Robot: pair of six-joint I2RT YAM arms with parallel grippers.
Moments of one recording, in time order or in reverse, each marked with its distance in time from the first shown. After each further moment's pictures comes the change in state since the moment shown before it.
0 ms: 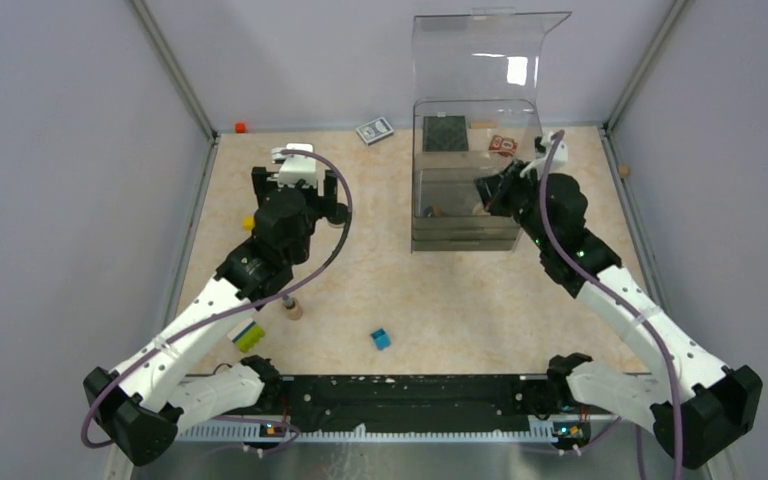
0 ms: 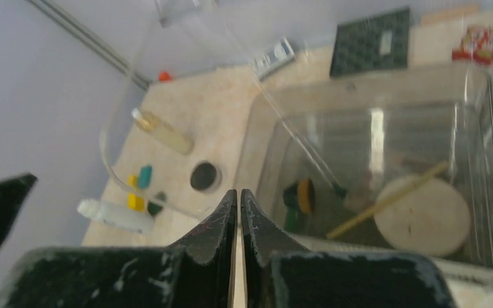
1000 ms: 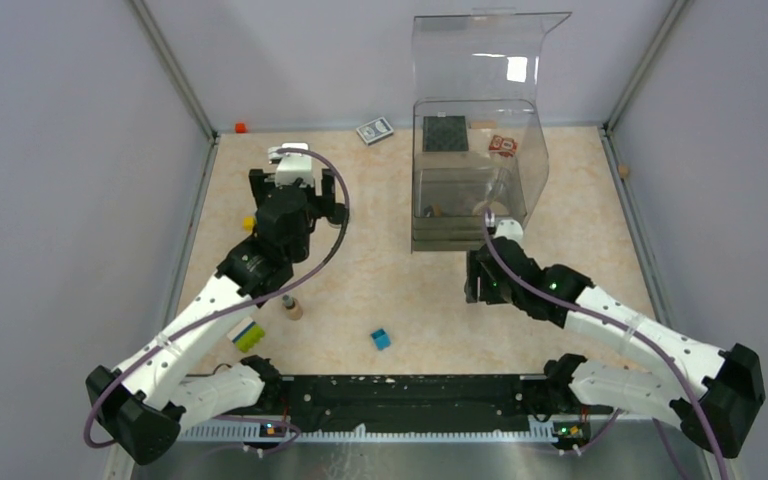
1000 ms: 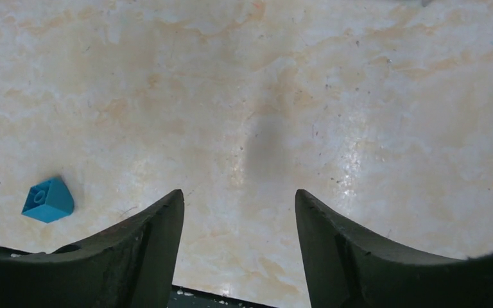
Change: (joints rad) left arm 0.021 0.013 0.000 -0.024 -0.012 -0.046; right arm 0.333 -0.055 -0.198 -0.676 0.214 0.090
